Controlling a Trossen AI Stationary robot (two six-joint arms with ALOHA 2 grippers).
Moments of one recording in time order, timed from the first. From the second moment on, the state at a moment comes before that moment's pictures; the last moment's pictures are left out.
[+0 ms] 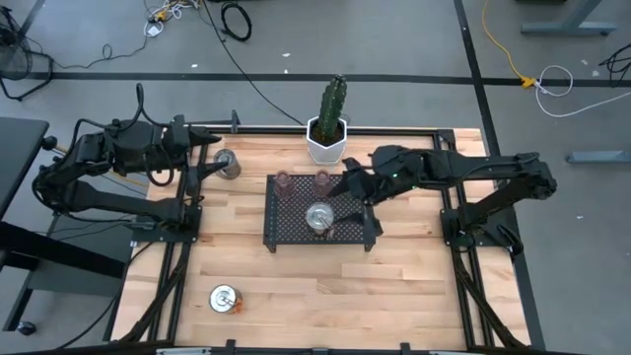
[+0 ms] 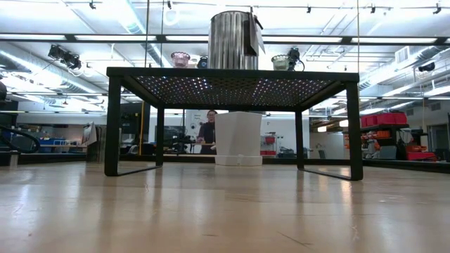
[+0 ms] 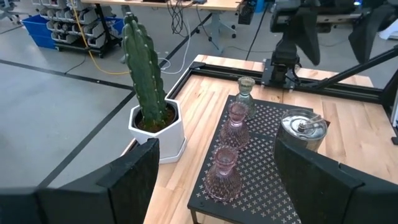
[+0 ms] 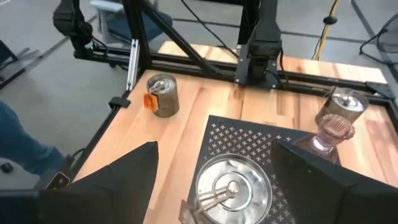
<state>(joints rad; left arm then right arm) 0.09 0.77 1.33 -0.92 -0.27 -0.07 0.06 1.42 1.46 -0.54 -0.20 -0.10</state>
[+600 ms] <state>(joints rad) 0.09 0.77 1.33 -0.93 -0.27 -0.07 0.06 1.46 1.46 -0.51 -0.13 0.05</state>
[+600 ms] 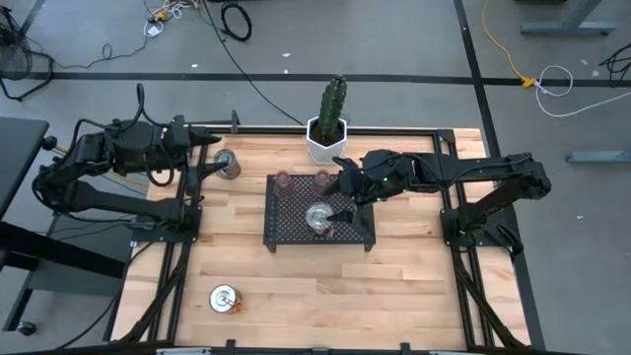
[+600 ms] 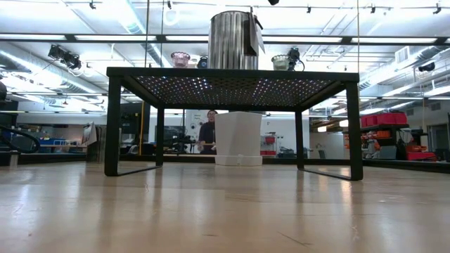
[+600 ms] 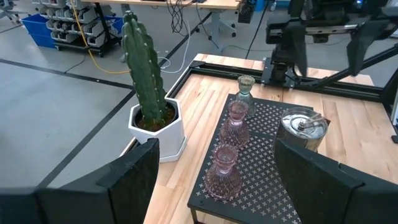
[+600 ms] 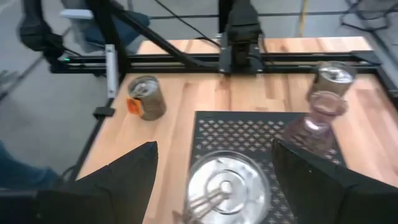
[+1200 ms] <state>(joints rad) 0.09 0.77 1.33 -0.93 -0.28 -0.07 0.06 1.49 1.46 -0.53 -0.10 0.08</state>
